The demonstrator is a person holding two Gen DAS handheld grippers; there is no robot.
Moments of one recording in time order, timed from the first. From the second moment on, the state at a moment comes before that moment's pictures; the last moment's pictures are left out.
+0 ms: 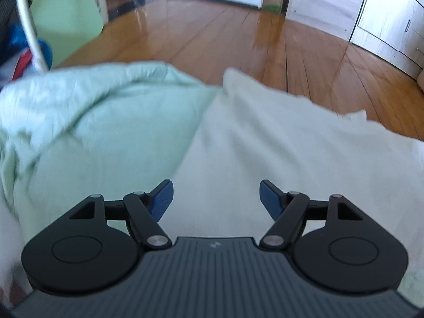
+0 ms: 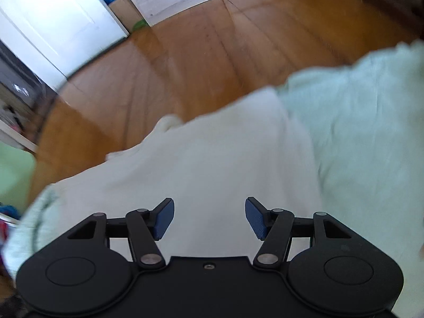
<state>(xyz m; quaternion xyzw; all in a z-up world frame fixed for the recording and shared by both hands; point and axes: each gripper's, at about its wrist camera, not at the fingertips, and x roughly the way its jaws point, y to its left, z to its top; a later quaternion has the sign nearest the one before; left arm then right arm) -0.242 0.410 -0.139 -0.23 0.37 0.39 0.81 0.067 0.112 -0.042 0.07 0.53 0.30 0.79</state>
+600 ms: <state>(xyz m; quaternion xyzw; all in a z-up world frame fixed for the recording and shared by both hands) -0.238 0.362 -0.126 -0.35 0.31 0.36 0.81 -0.039 -0.013 -0.107 0.13 0.46 0.26 0.84</state>
